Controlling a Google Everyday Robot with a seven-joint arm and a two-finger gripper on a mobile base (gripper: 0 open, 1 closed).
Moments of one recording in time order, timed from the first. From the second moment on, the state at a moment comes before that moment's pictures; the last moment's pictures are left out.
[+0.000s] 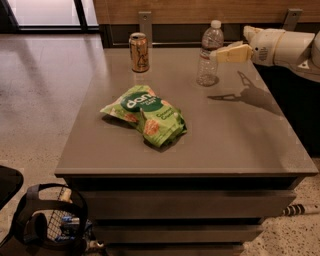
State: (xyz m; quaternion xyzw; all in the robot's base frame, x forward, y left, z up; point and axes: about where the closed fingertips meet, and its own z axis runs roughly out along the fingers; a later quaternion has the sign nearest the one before) arm 0.755 -0.213 0.949 -0.33 0.69 0.23 0.61
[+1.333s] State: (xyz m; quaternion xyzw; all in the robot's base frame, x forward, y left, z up) arm 0.778 -0.183 0.925 -0.31 0.67 0.28 0.62
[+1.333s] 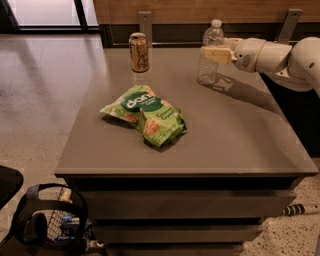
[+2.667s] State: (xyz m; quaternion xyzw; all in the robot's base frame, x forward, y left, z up) arm 0.779 -0.170 0.935 -0.38 0.70 0.26 0.54
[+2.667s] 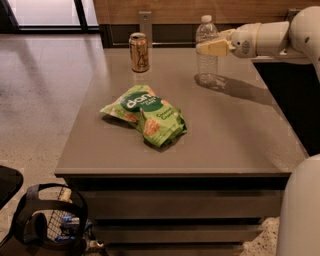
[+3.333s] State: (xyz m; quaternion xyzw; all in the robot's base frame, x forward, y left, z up) arm 0.755 -0.208 0.941 -0.43 0.76 0.19 0.46
